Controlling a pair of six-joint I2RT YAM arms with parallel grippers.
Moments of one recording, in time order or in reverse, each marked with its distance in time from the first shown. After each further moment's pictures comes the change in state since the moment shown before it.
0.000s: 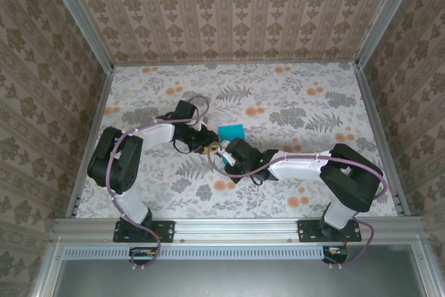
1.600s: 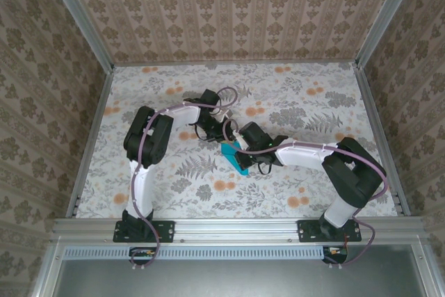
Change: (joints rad) left arm -0.097 0.414 0.447 -0.200 0.015 0.320; right arm -0.185 0.008 0.042 -0.113 -0.113 0.151
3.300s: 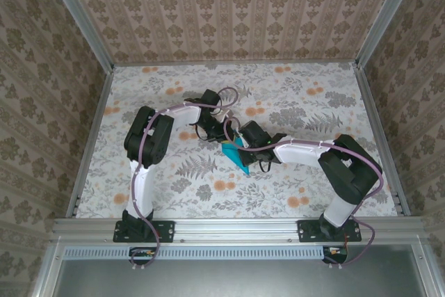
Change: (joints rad) left arm -0.005 0.004 0.005 -0.003 -0.003 0.000; right arm -0.015 0.036 0.025 -0.021 0.117 0.023
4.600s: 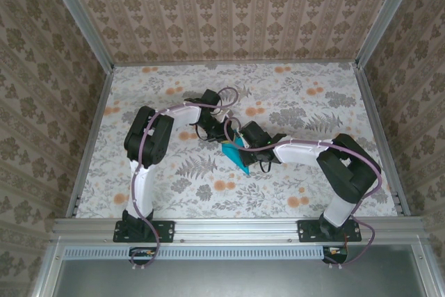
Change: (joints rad) left arm 0.000 0.000 0.001 -0.001 -0.004 0.000; right arm -0.005 0.013 -0.006 0.008 0.006 0.000
